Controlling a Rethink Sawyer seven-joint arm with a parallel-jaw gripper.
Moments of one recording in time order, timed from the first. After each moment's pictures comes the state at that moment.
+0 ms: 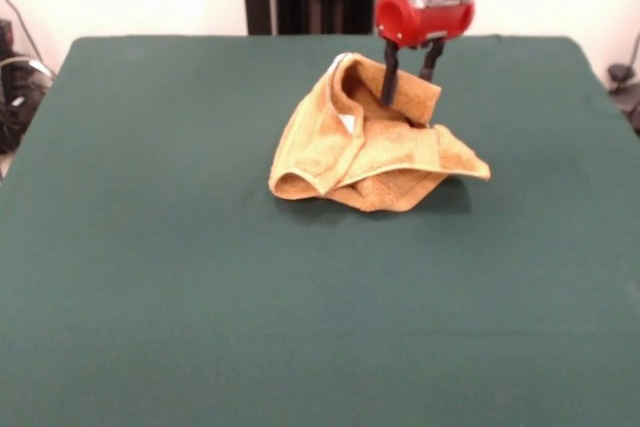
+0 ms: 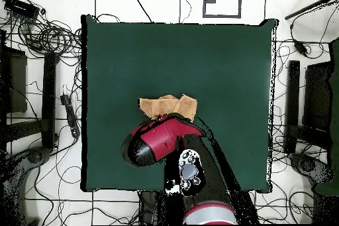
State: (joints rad) arm -0.11 -0.68 0.14 1.79 -0.69 0.36 1.66
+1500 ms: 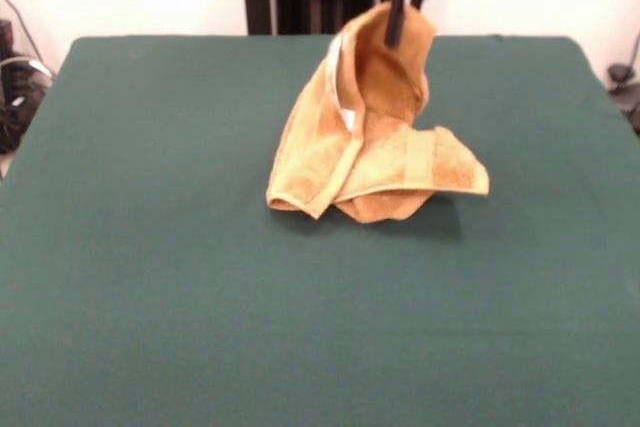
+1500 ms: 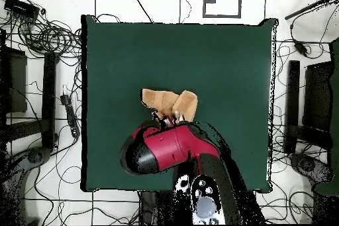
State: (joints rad) arm -0.15 -0.89 0.14 1.88 -0.55 0.41 1.66
